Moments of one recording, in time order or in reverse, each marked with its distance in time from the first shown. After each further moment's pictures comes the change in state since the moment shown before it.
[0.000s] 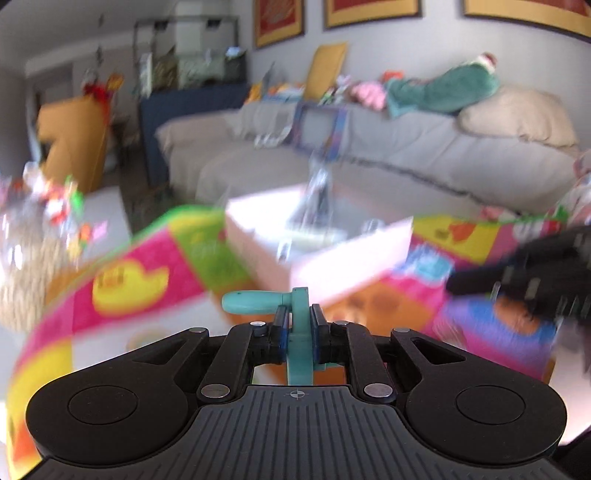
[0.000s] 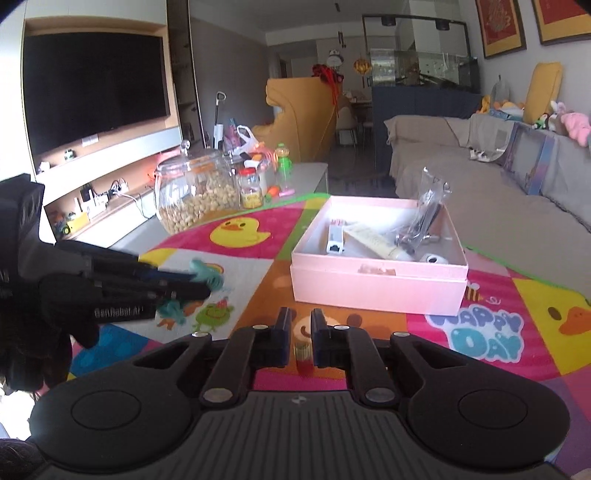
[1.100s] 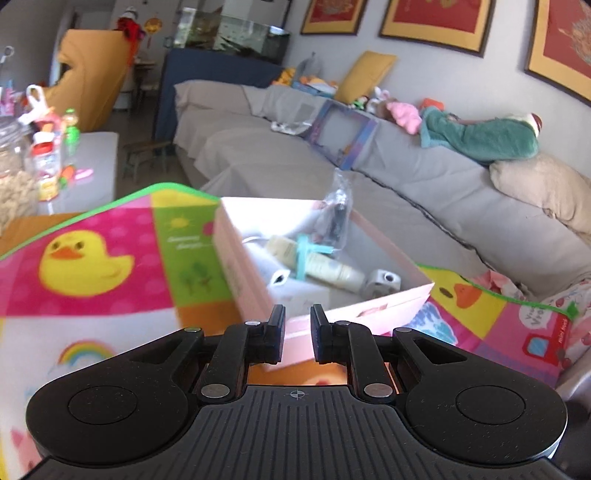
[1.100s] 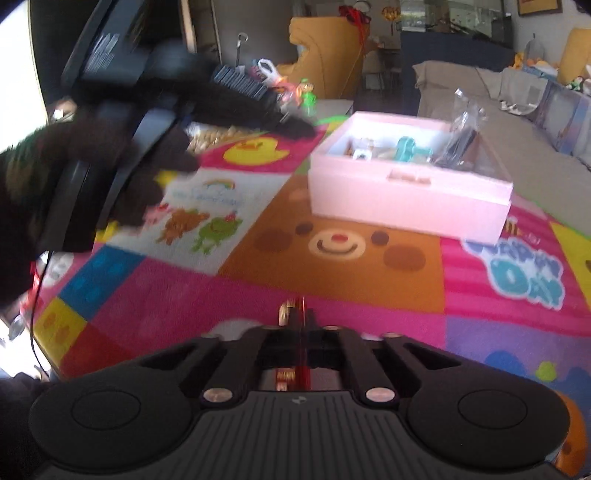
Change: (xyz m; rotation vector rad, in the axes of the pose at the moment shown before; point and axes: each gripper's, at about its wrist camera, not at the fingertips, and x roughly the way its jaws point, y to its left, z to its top) left arm 0.070 0.041 0.009 -0.321 0.043 -0.057; right arm 0.037 -0.010 -0.027 -0.006 0.183 0.074
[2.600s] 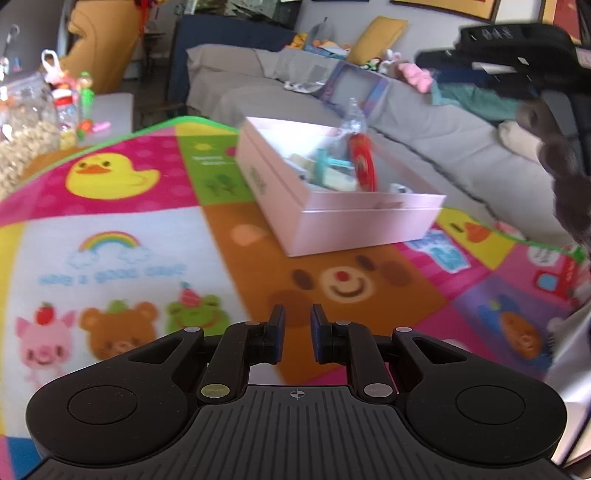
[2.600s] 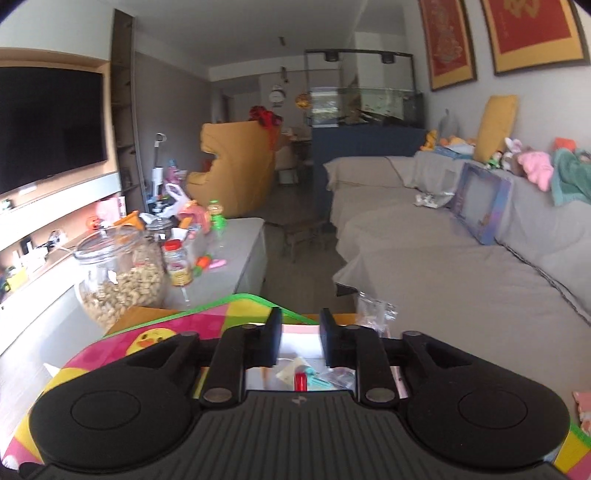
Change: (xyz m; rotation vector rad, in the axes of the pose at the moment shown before) left arm -0.015 0.004 -0.064 0.008 0.126 0.057; right arm 0.007 -0.047 0.155 0.097 -0.280 -0.260
